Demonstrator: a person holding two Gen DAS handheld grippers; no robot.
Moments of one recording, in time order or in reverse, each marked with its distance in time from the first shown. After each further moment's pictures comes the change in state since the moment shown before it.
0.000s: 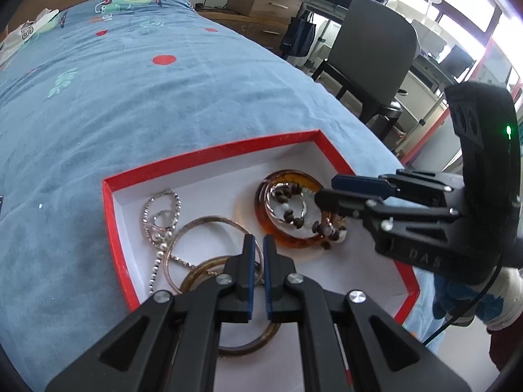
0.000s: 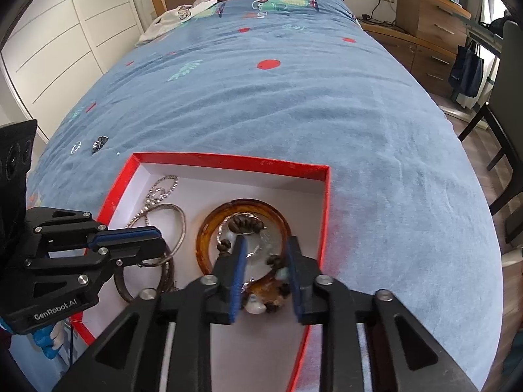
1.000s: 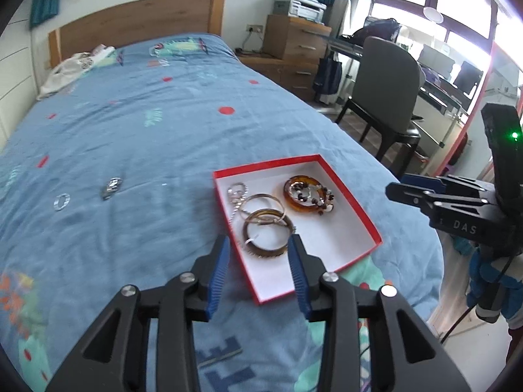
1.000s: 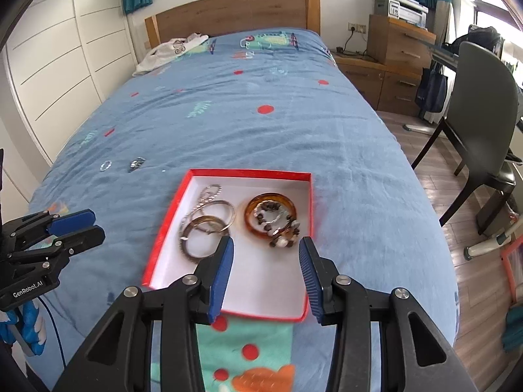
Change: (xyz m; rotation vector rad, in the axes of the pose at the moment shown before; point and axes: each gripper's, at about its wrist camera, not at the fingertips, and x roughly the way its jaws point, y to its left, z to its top) left arm -0.181 -0.029 -0.076 -0.017 -0.185 0.226; right arm -0.143 0.053 -0.047 0.036 -0.142 -0.093
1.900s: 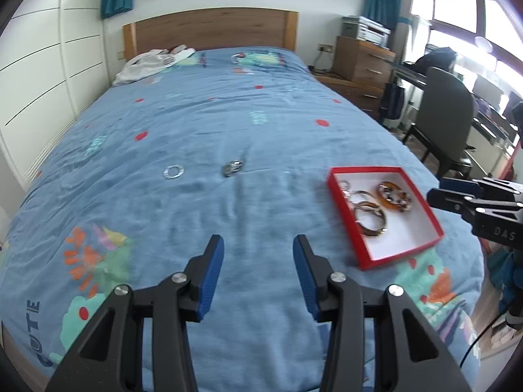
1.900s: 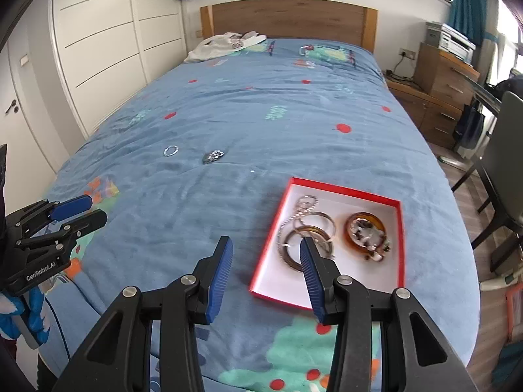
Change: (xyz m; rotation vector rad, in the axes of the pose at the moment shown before) left arm -0.084 0.117 -0.059 -0.139 -0.069 0.252; right arm -0.017 0.136 0.004 -0.164 -0.009 0.091
